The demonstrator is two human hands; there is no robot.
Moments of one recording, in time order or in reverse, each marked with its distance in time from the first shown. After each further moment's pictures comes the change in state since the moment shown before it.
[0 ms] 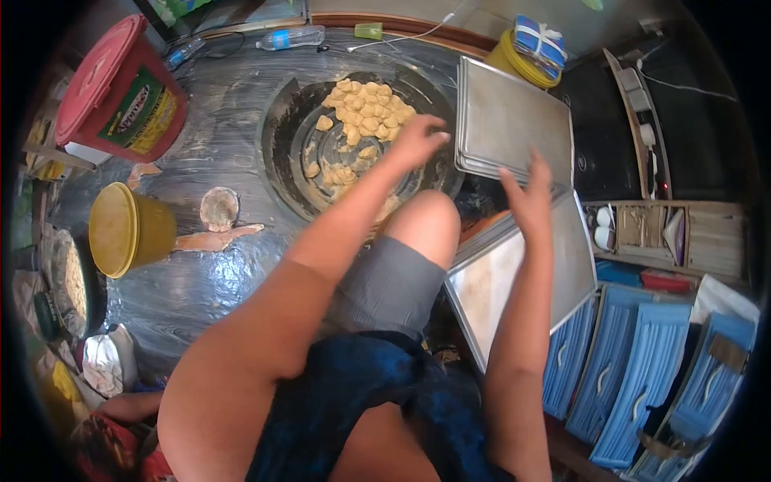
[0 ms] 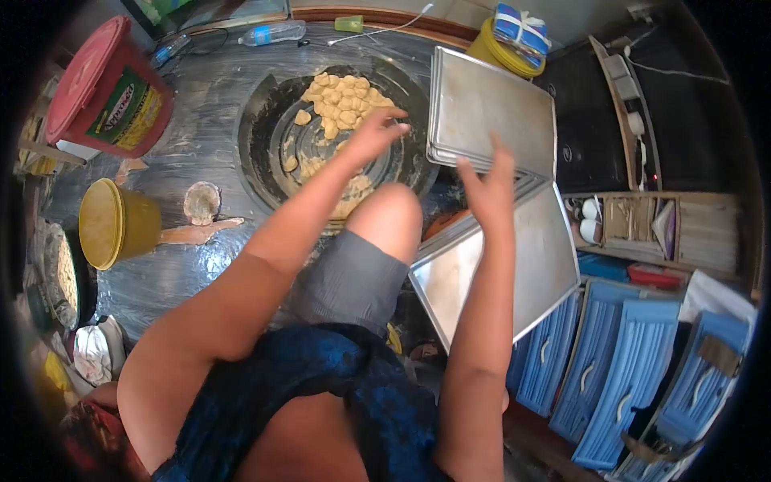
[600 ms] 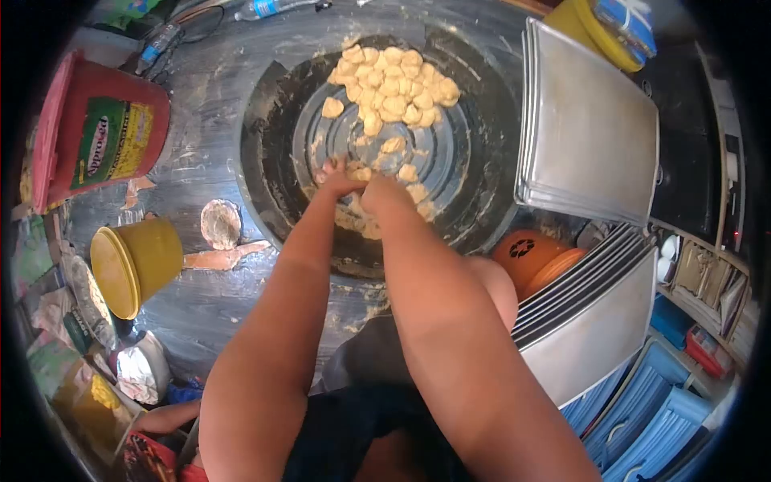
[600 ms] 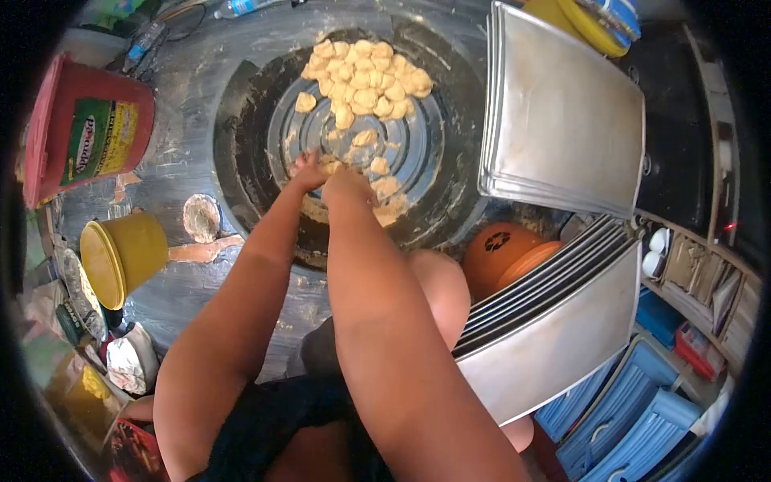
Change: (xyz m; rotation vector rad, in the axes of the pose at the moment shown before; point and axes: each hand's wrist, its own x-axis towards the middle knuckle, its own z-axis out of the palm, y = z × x) left_hand -0.060 -0.322 -0.102 0.839 -0.302 -0.928; right_hand 0.034 -0.021 0.352 -0.218 -1.187 0.512
